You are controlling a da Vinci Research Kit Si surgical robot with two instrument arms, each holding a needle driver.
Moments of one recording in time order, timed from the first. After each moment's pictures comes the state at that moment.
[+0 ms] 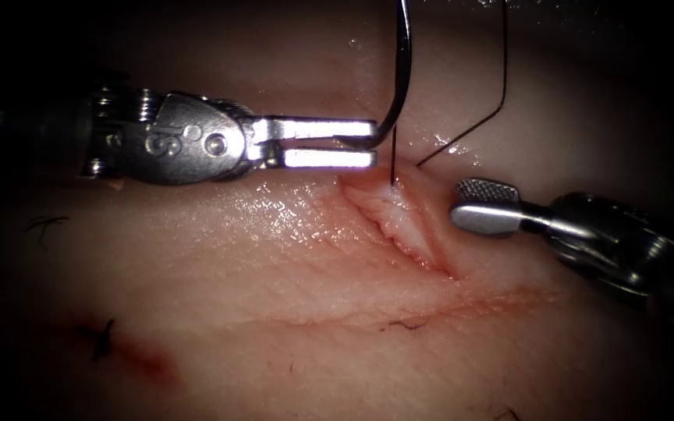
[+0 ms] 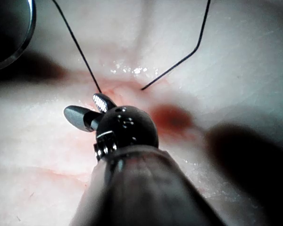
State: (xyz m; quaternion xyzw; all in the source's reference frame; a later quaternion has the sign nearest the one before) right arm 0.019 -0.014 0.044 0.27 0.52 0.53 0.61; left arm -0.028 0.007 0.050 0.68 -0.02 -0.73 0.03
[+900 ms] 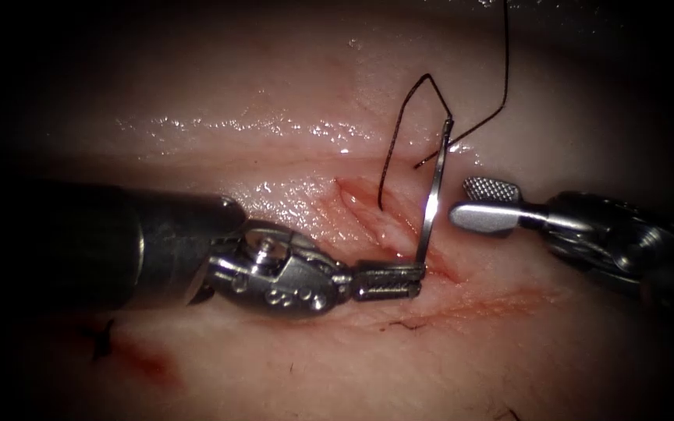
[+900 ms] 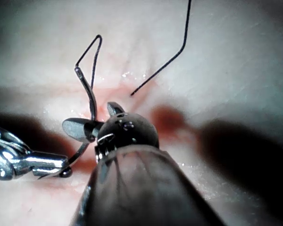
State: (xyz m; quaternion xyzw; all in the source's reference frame) right arm 0.020 -0.015 0.046 0.30 0.46 0.57 0.61; left arm -0.032 0.000 0.059 0.54 -0.14 -0.81 0.18
